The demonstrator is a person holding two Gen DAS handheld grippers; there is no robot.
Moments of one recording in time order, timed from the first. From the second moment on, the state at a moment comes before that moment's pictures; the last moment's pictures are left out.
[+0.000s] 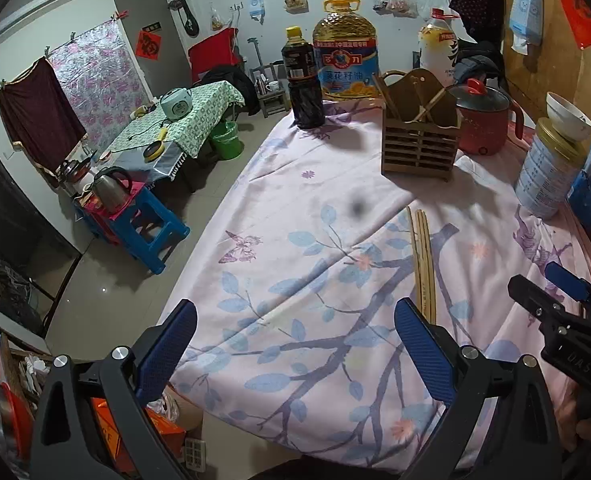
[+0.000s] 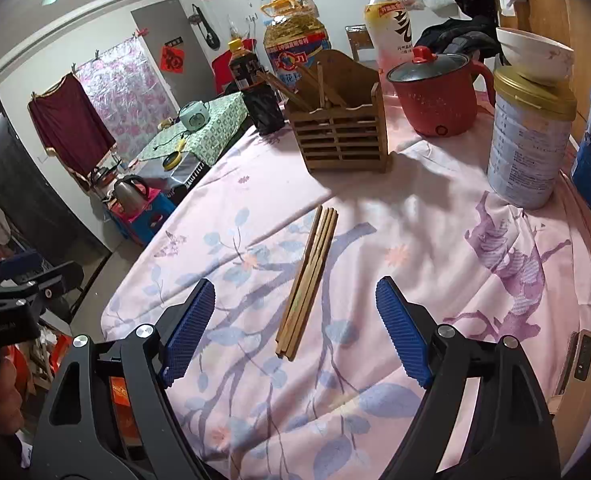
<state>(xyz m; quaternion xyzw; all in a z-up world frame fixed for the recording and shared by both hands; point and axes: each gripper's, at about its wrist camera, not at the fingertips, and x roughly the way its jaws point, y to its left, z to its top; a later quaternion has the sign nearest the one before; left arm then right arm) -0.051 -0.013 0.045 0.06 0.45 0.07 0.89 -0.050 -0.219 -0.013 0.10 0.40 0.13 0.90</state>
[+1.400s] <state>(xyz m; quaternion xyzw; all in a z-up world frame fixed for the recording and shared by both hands) 0.029 -0.013 -0.063 0.09 0.50 -0.14 0.85 -0.106 -0.210 0.001 0.02 0.41 -0.11 0.90</state>
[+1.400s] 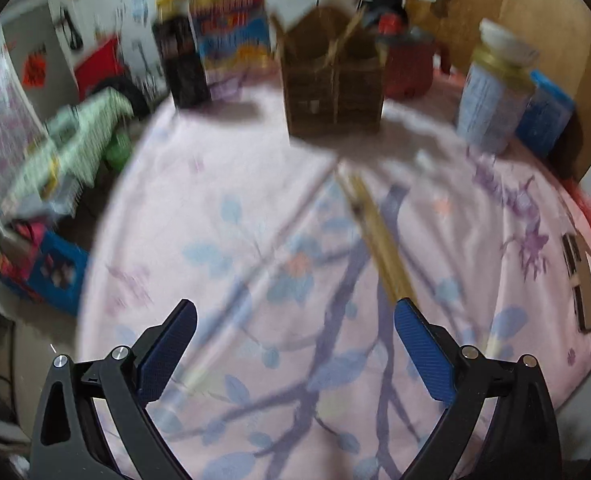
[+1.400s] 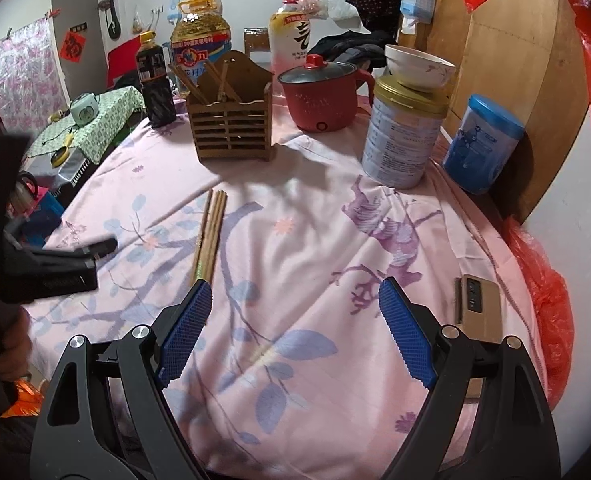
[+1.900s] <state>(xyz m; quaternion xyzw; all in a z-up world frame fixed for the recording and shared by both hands) 0.008 -0.048 -0.127 0.10 0.52 -0.19 0.83 -0.136 -0.254 -0.023 0.03 0.46 -0.14 0.88</state>
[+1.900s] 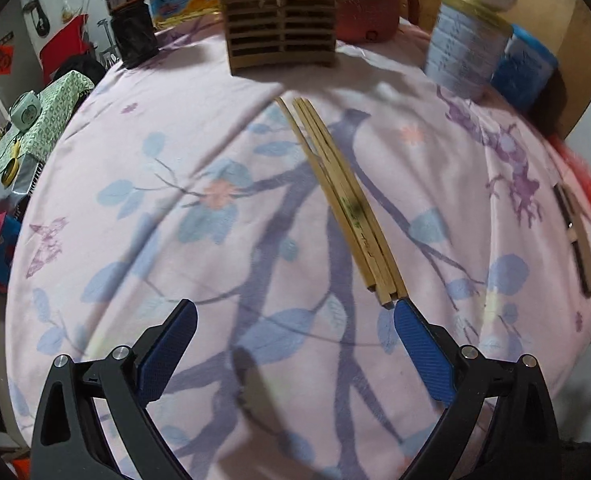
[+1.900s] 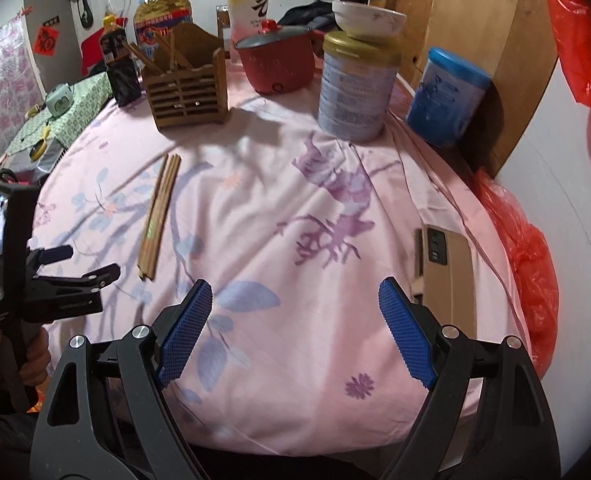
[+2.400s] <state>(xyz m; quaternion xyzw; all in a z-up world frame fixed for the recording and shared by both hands) 0.015 -0.069 -0.150 0.12 0.50 -0.16 0.84 -0.160 -0.276 -0.030 0.03 0.47 -0.16 0.87</state>
